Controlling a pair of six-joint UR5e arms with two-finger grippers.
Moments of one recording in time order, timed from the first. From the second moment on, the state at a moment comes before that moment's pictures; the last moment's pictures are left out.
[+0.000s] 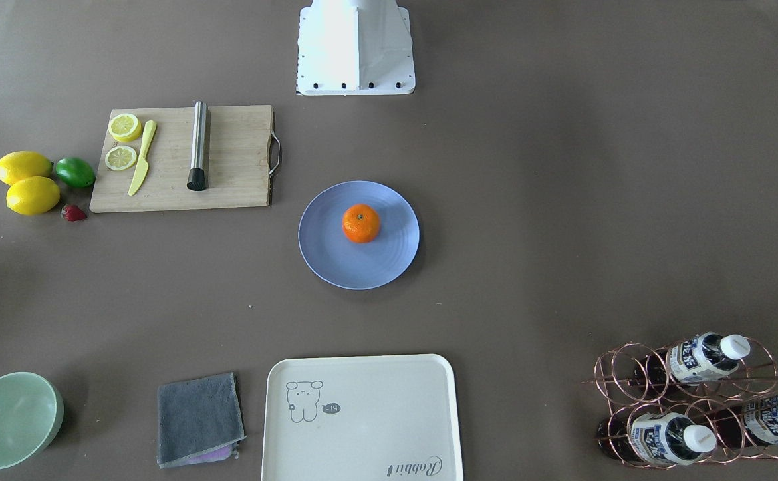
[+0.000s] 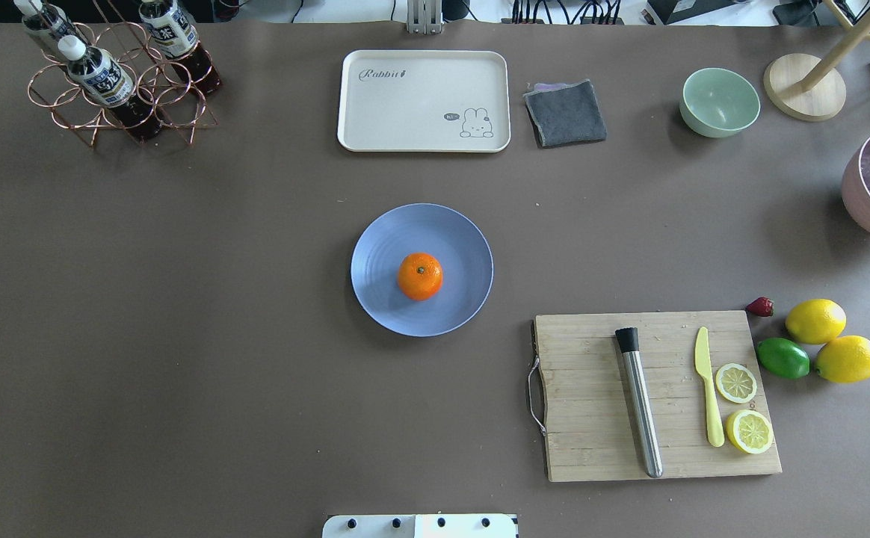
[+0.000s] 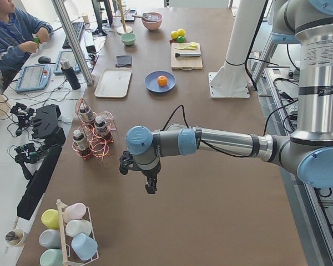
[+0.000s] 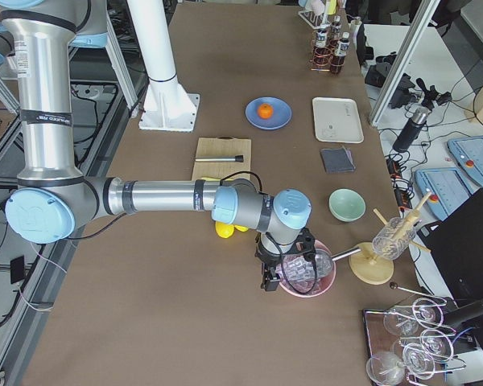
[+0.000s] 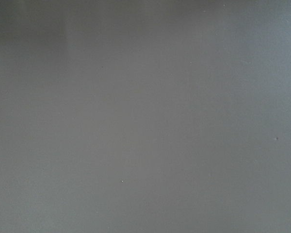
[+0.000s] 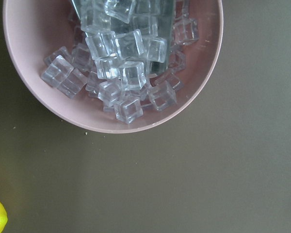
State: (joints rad) left arm -1.57 -1.51 -1.75 -1.33 -2.39 0.15; right arm 1.56 -1.57 1.63 -1.80 2.24 -0.30
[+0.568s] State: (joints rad) left arm -1.60 -1.50 -1.75 -1.33 -2.38 0.15; right arm 1.55 -1.57 1.63 -1.80 2.25 -0.31
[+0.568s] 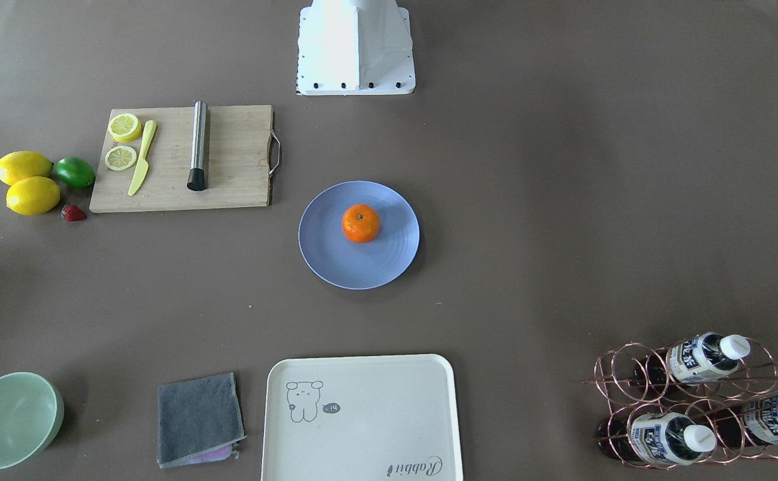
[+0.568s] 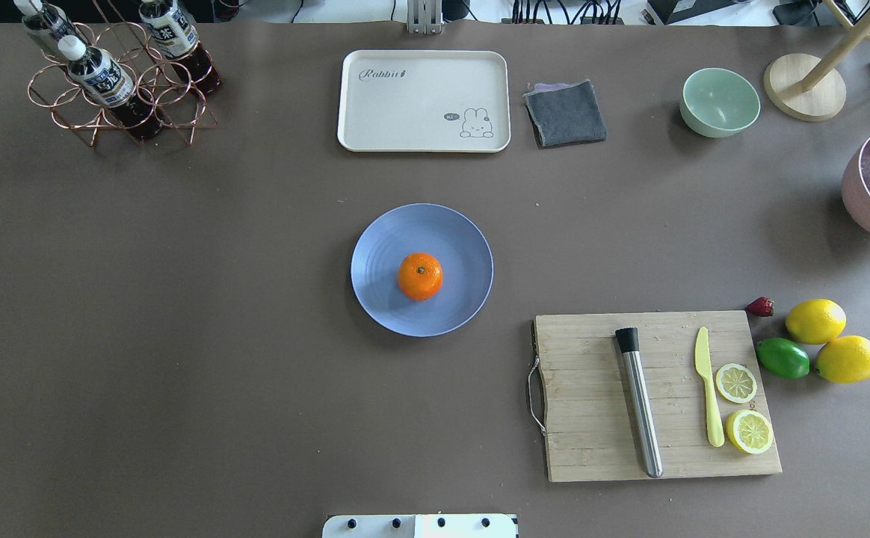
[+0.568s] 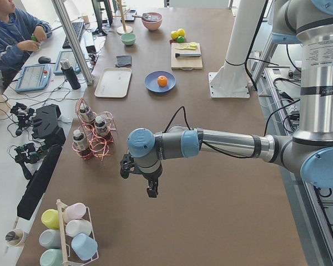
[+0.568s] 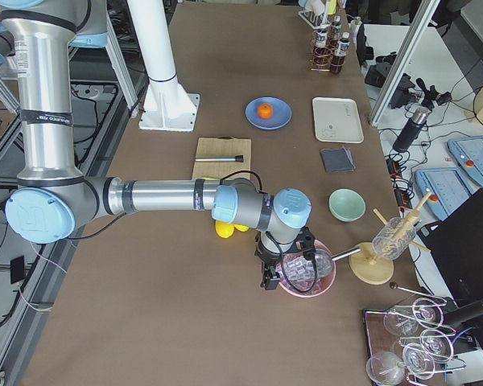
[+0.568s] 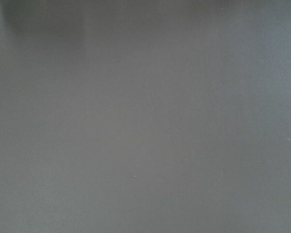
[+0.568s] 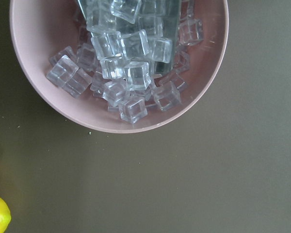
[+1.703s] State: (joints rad) left arm -1.60 -1.48 -1.75 -1.33 -2.38 0.15; right arm 1.54 -1.58 1.63 -1.79 2.26 -0.31
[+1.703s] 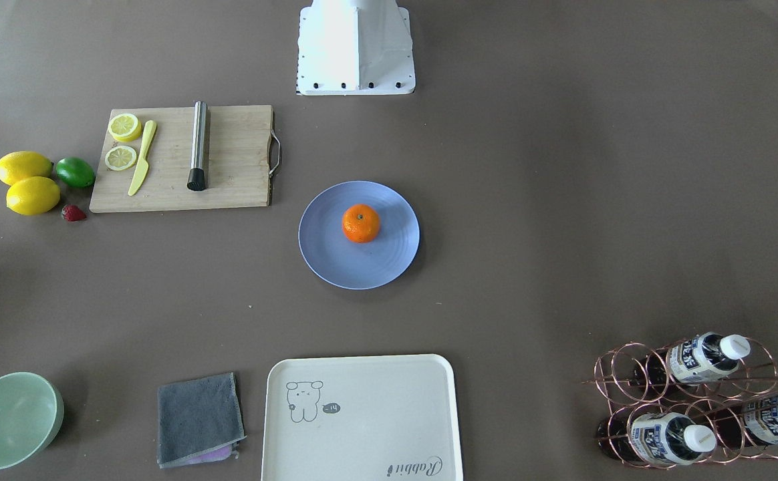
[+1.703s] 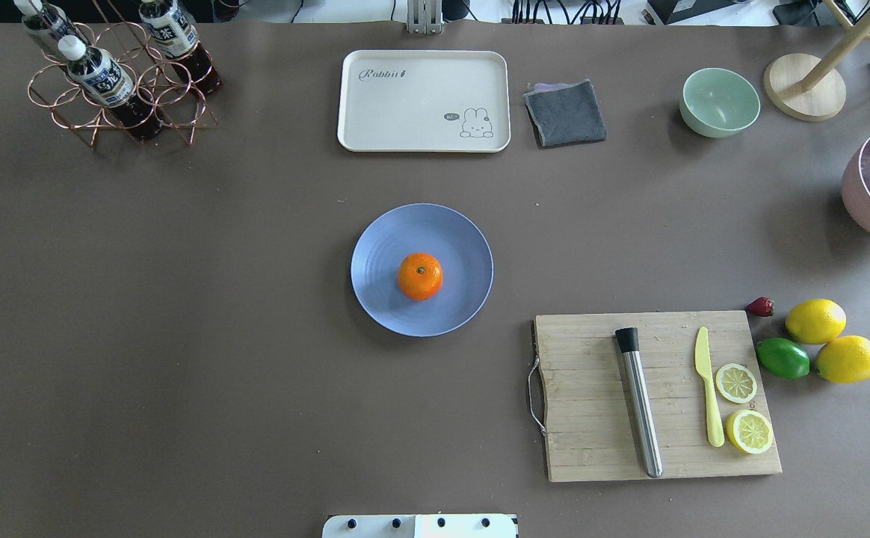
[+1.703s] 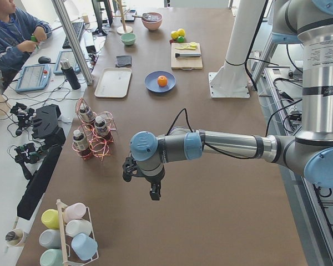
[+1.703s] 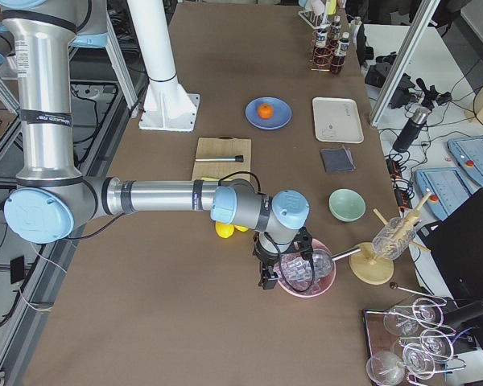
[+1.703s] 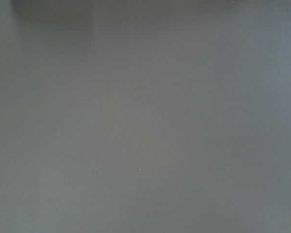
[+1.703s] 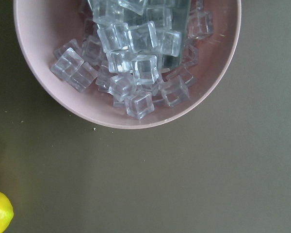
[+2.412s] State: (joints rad) left arm -1.60 -1.49 -1.73 -1.34 -2.39 0.15; right arm 1.50 -1.58 1.63 -1.71 2.26 -0.31
